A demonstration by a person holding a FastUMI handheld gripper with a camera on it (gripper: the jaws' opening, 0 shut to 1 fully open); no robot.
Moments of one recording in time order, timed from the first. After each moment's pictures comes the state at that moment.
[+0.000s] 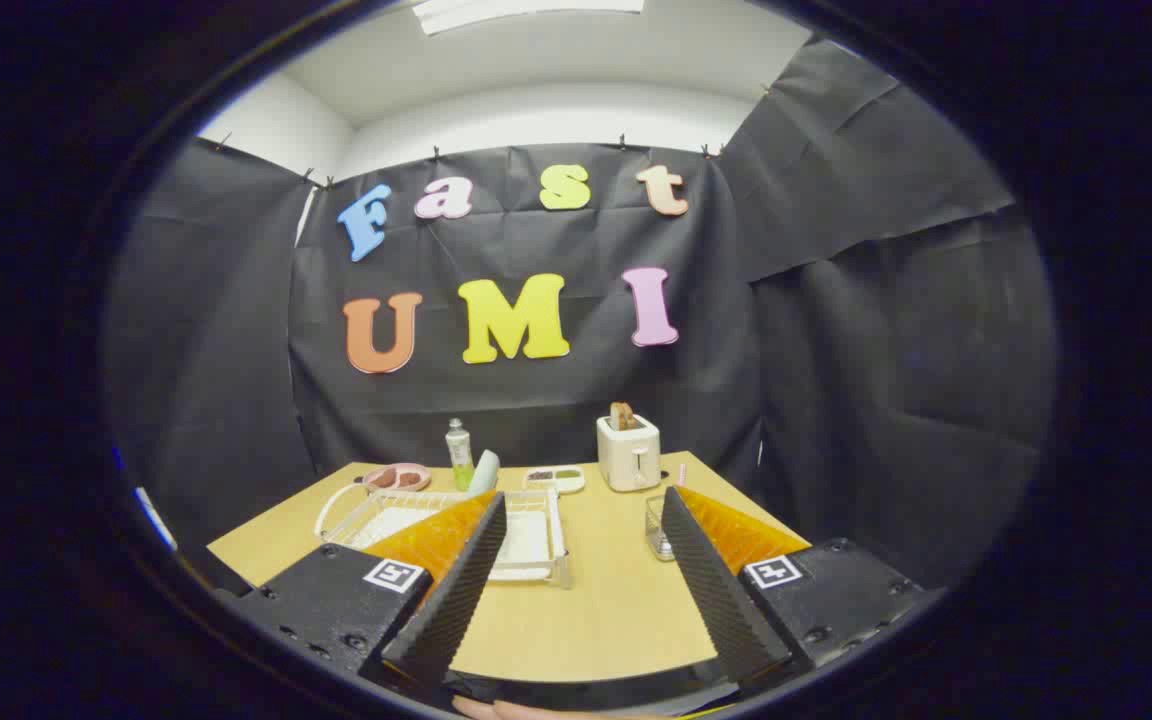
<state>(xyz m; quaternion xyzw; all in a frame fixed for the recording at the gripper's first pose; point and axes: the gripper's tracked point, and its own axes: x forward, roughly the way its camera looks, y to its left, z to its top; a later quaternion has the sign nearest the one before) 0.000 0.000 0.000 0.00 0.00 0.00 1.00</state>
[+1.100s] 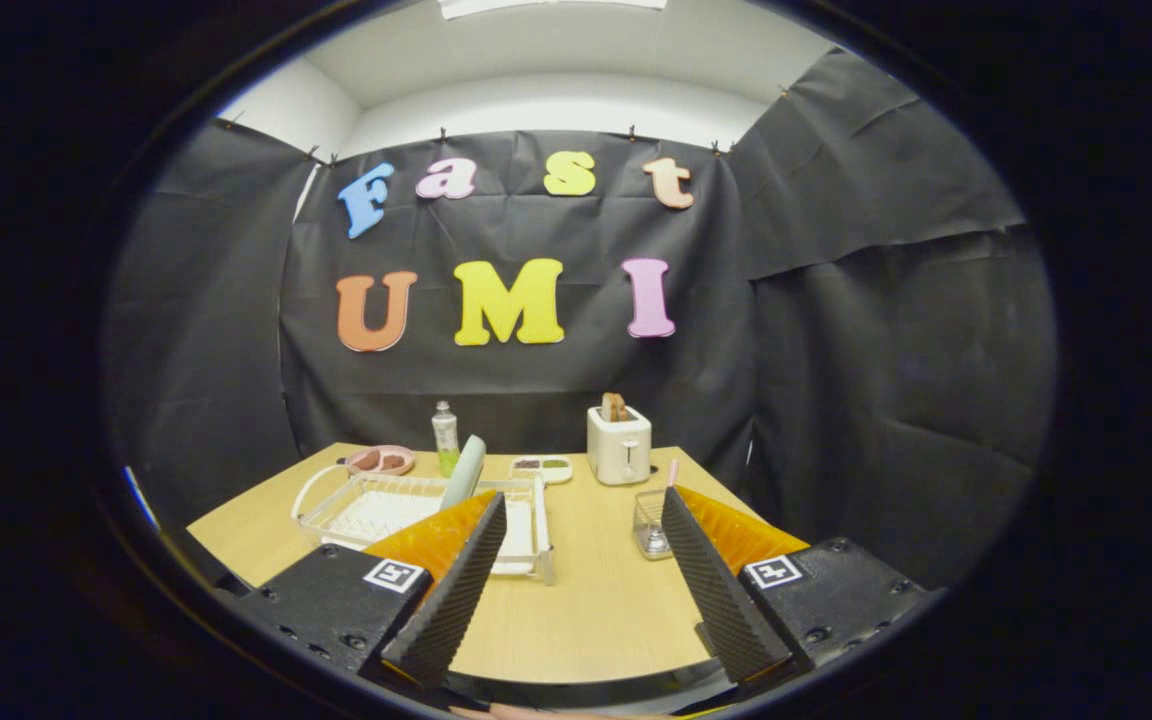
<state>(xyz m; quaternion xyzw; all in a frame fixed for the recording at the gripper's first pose) 0.030 0.002 -0.009 -0.03 0.02 -0.01 1.00</state>
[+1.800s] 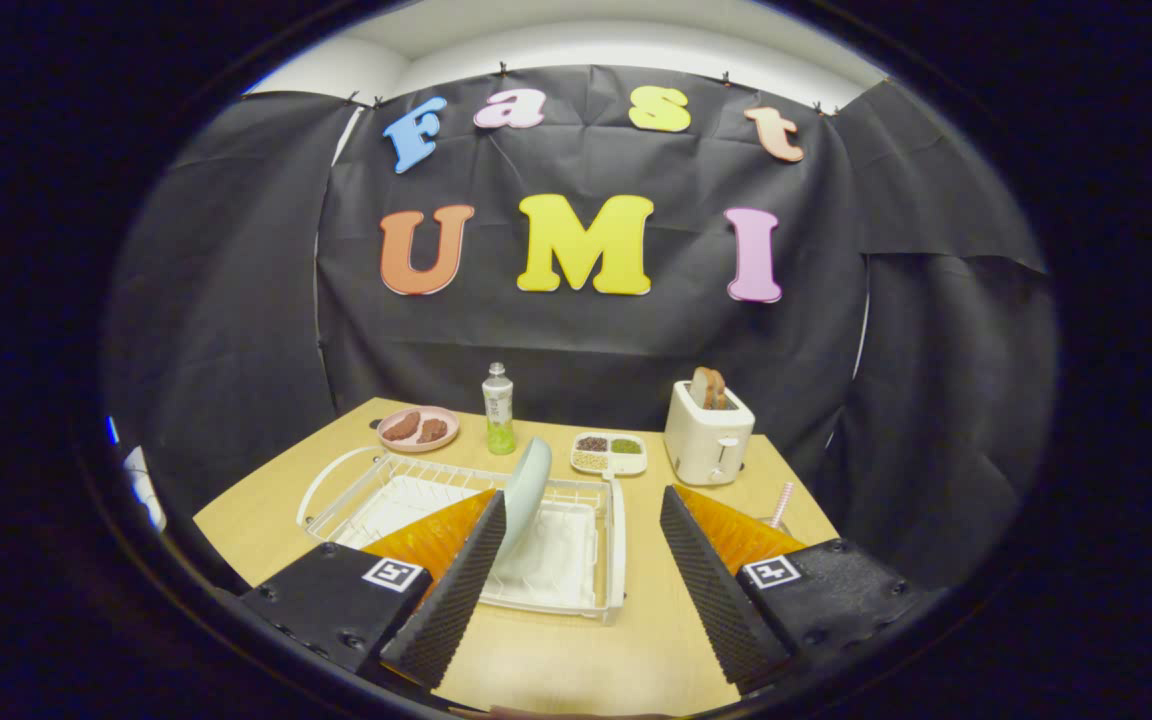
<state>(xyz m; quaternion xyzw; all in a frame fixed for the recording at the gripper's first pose) 0.194 0.089 0.015 -0.09 0.15 0.07 0.98</state>
